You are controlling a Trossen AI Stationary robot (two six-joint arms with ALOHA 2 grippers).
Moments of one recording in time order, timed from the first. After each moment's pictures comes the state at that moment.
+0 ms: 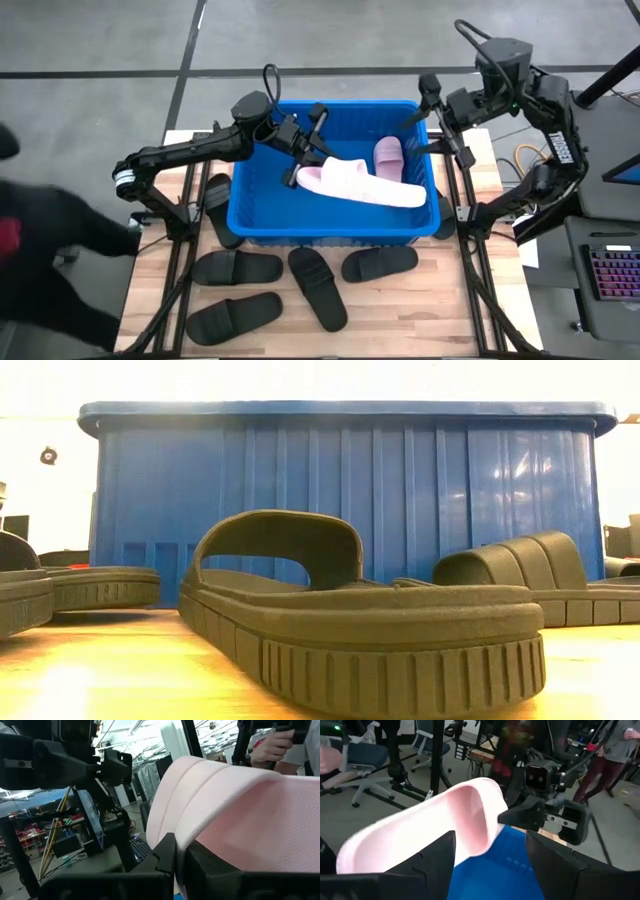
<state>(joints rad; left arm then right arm) 0.32 1.52 1.45 0.35 0.81 0.16 -0.39 1.44 2.25 -1.20 -0.69 -0.48</state>
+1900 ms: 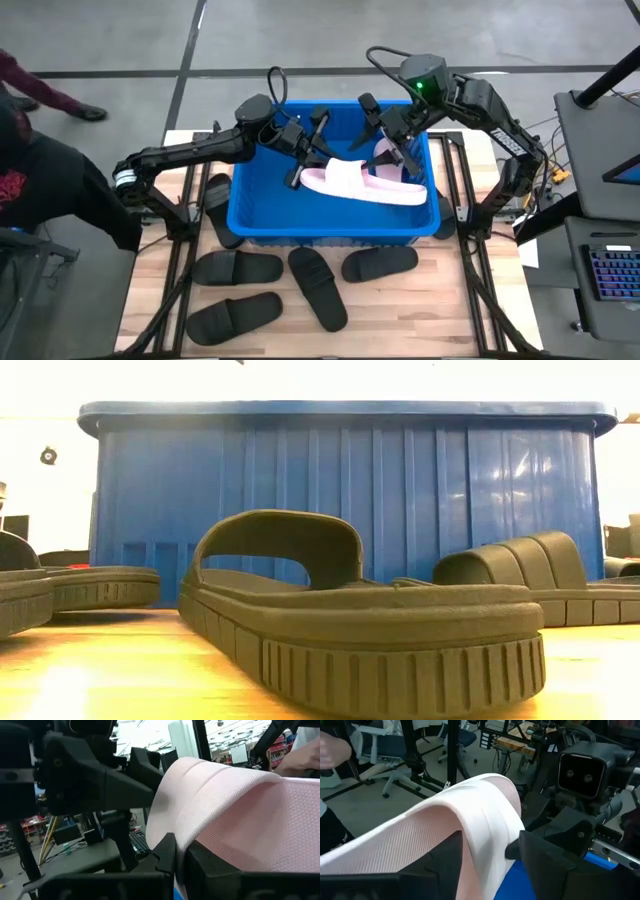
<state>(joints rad) 0.32 1.52 1.42 0.35 0.78 0.13 -0.30 1.65 2.25 -1.10 -0.73 -0.51</state>
